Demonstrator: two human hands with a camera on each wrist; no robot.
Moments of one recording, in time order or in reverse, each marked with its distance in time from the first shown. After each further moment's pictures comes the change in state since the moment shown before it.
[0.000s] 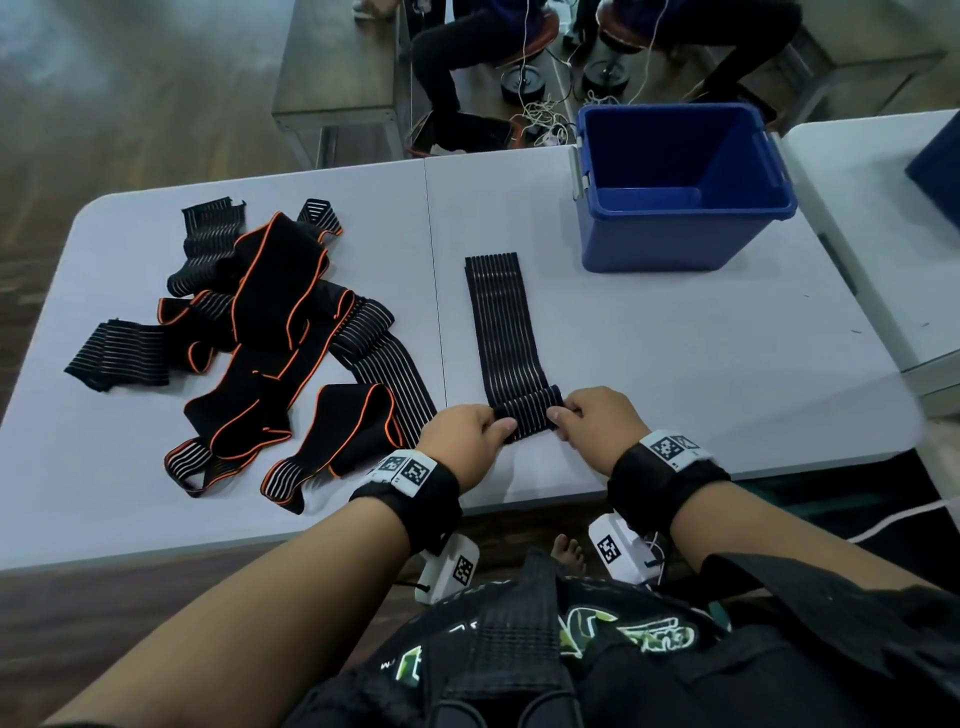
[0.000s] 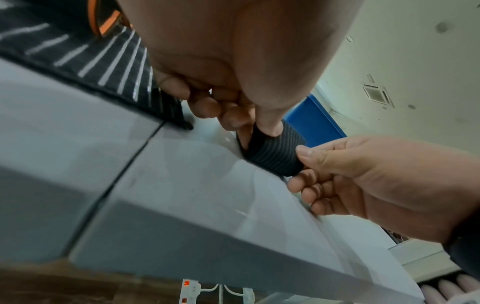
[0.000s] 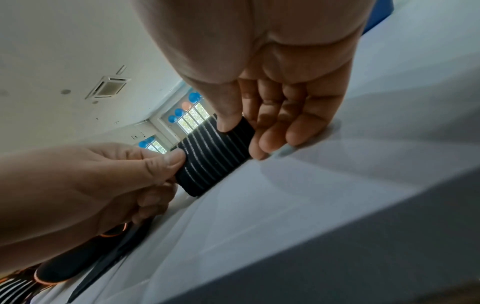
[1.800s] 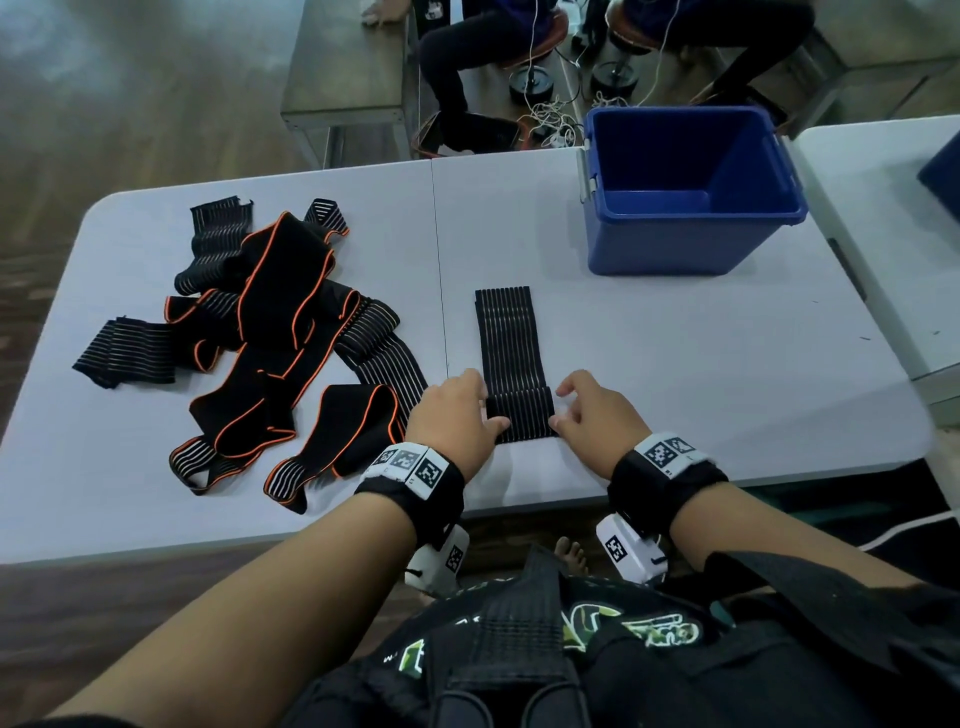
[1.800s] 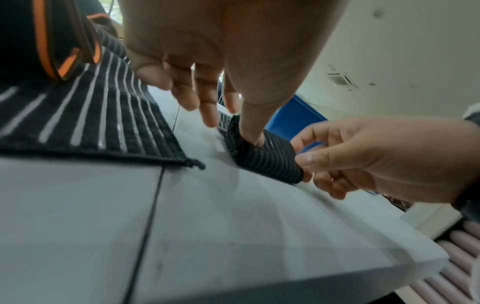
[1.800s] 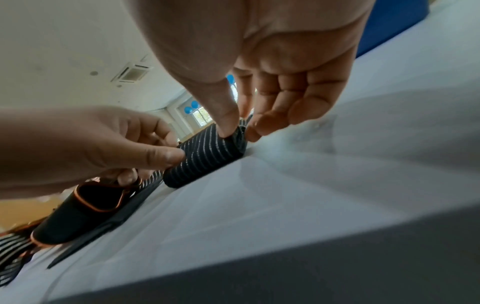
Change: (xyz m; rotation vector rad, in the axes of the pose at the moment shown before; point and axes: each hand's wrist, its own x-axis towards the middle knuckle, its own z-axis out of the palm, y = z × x) left_hand 0.005 0.006 -0.015 0.203 0.201 -0.030; right_hand 0.004 0.003 0.002 -0.026 0.025 -0.086
